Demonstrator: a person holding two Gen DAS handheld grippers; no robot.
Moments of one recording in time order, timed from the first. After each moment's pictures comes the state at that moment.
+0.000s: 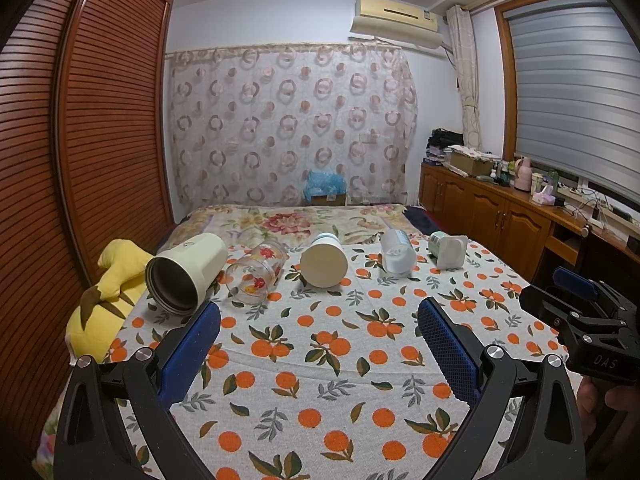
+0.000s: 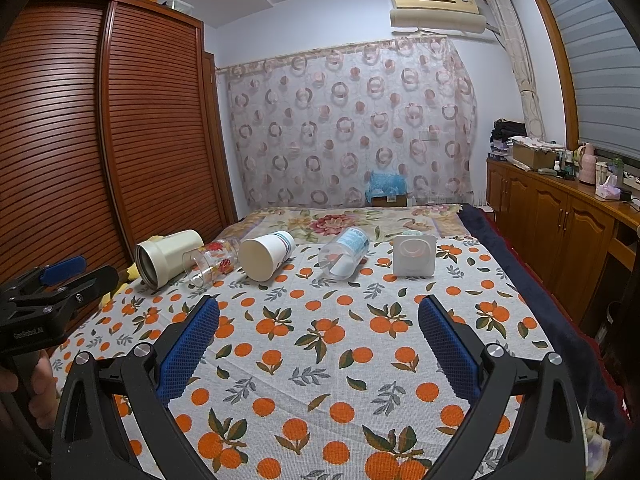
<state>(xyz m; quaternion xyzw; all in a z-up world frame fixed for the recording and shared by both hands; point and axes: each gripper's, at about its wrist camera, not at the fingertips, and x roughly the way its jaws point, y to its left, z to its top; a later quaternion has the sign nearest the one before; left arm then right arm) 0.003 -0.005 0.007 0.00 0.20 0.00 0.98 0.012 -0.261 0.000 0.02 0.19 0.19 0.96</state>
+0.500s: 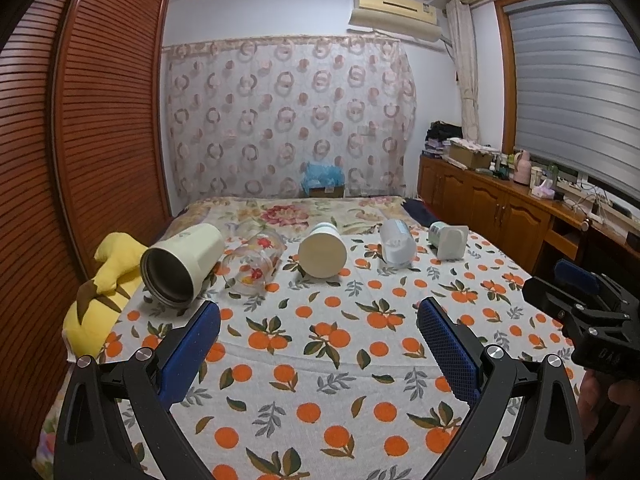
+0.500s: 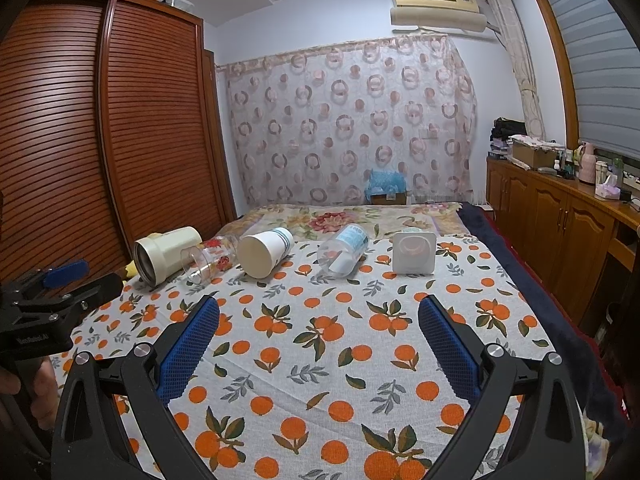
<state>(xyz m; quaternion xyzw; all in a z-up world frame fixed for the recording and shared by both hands) -0.003 -0.011 0.008 0.00 0.22 0.00 0.98 0.013 -0.259 0.002 0.02 0.20 0.19 0.96</state>
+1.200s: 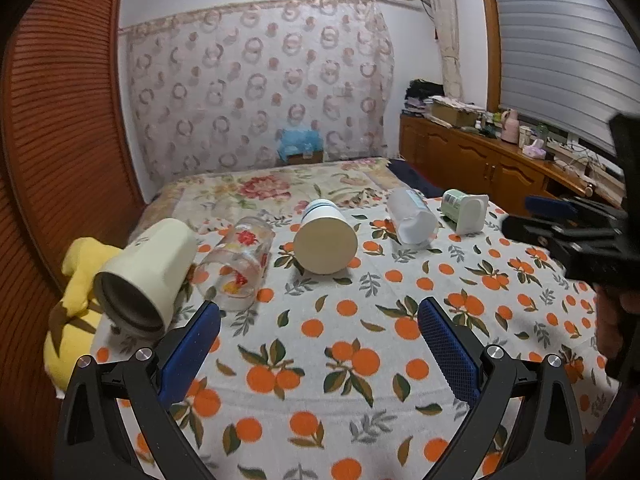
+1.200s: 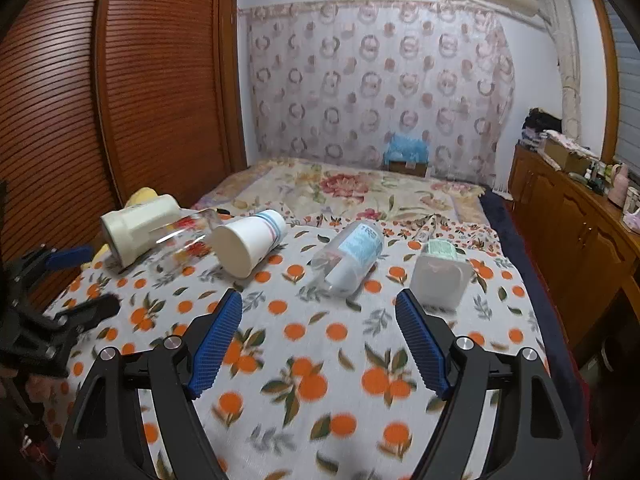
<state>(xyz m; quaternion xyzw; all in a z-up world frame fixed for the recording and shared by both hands) 0.090 0.017 -0.019 0.03 0.29 -0.06 0.96 0.139 -0.221 0.004 -0.05 0.28 0.22 0.93</state>
